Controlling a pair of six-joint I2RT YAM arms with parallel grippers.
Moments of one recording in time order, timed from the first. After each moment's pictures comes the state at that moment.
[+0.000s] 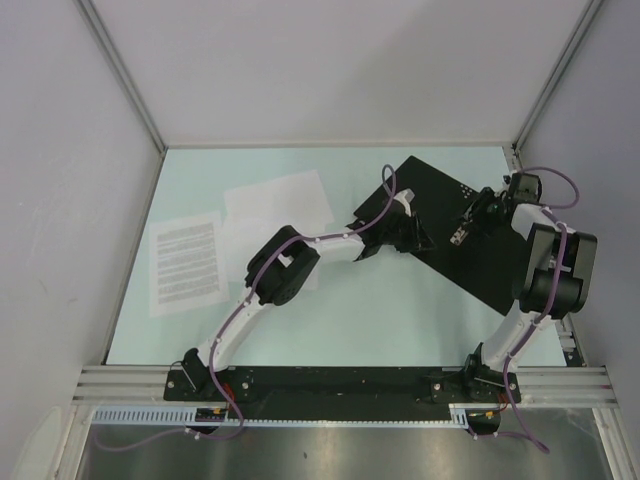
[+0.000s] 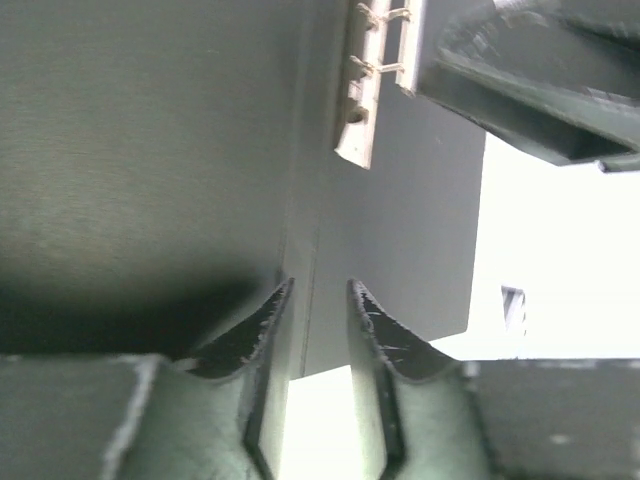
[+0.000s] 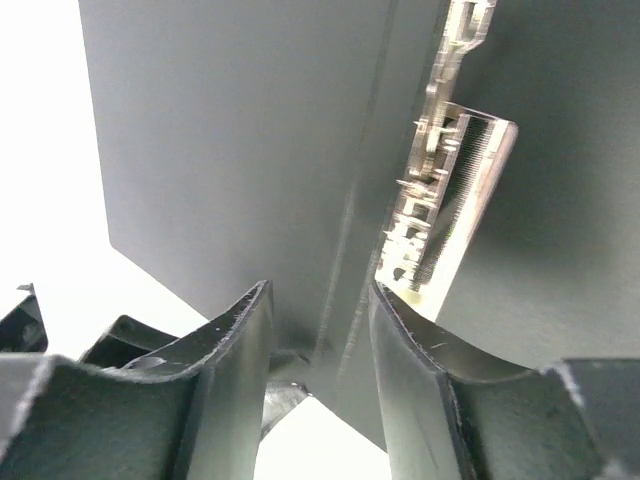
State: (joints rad) left arm -0.88 2.50 1.83 0.21 0.28 -0.95; right arm -0.27 1.81 1.16 -0.29 -0.46 0.48
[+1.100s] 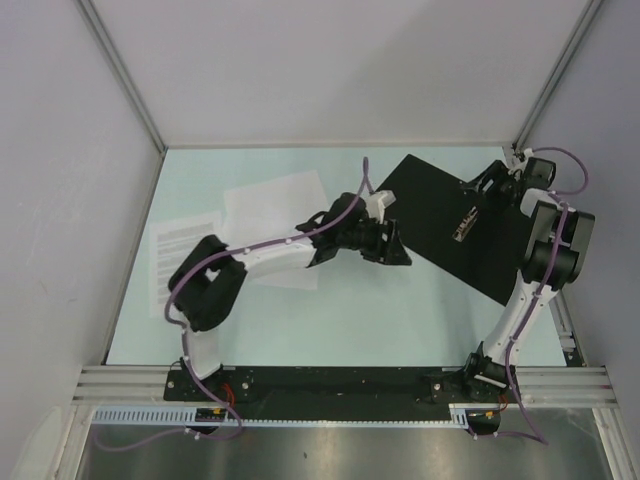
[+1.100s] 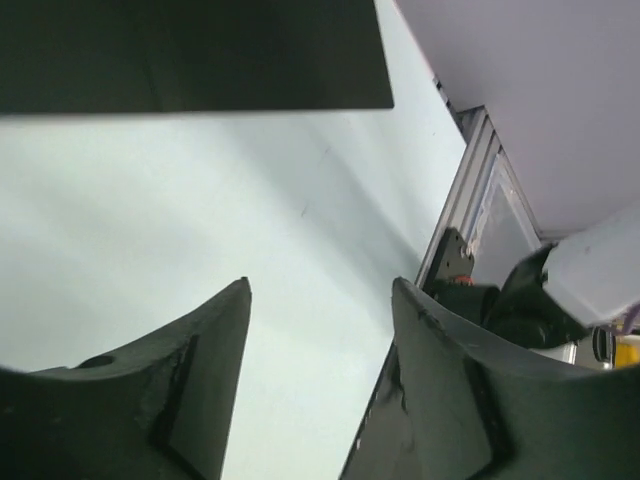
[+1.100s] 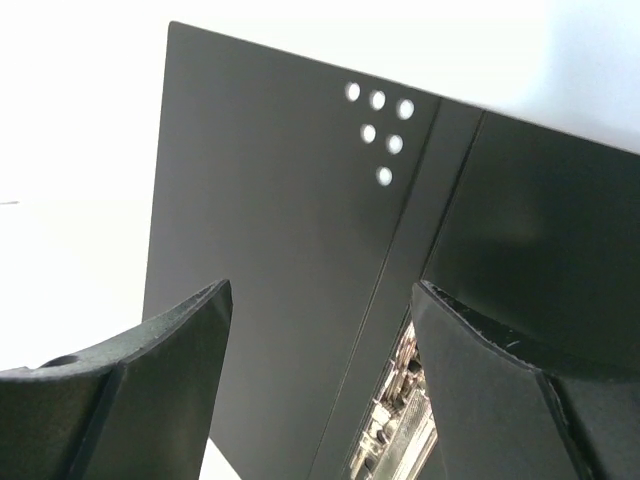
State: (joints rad) left arm -0.86 1.96 1.37 0.12 0.50 -0.63; right arm -0.36 2.13 1.45 -0.06 -0.62 0.47
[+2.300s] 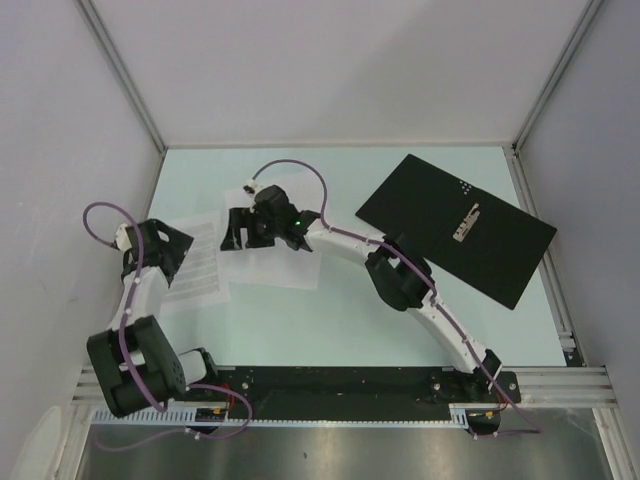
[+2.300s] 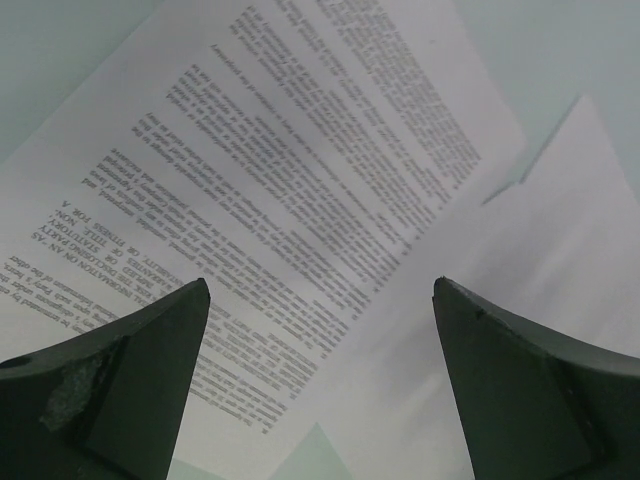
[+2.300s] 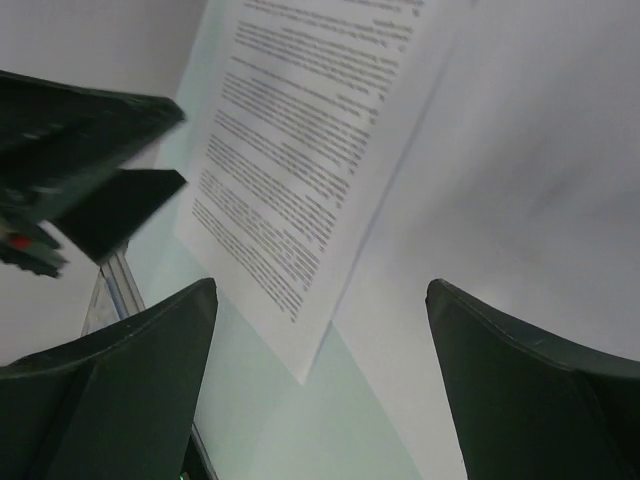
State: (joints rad) left arm 0.36 1.17 0.66 -0.24 -0.08 -0.77; right arm 0.91 2.45 2.03 -0.11 -0.34 0.71
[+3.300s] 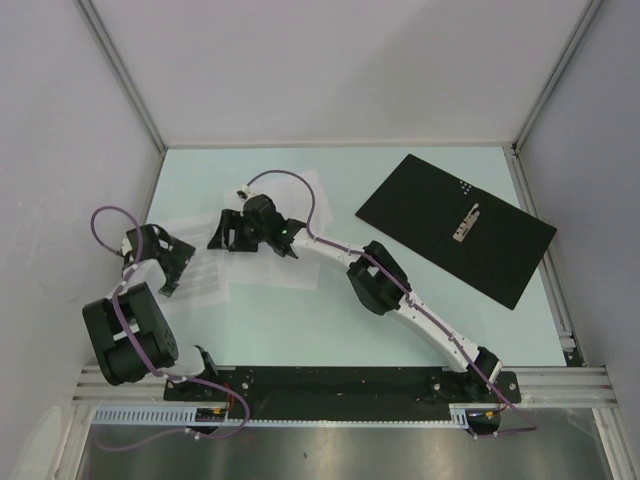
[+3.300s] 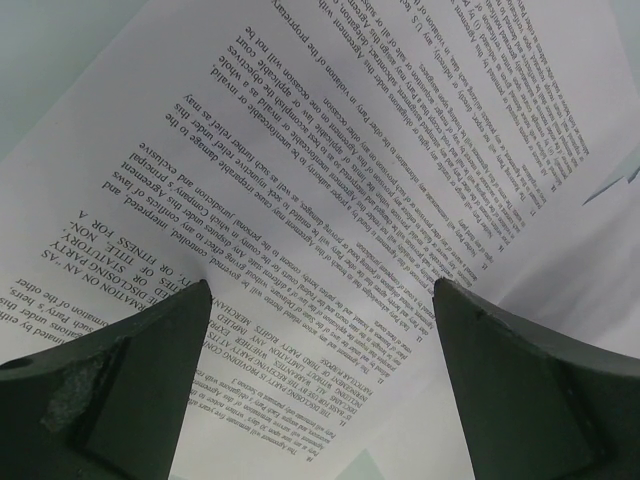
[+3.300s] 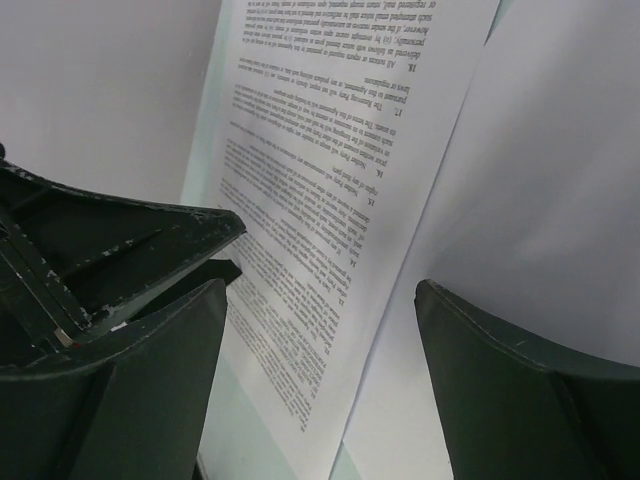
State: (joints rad) left arm 0.43 1.39 0.65 -0.20 -0.02 -0.72; right arm 0.95 2.77 2.42 -0.08 -0.31 0.89
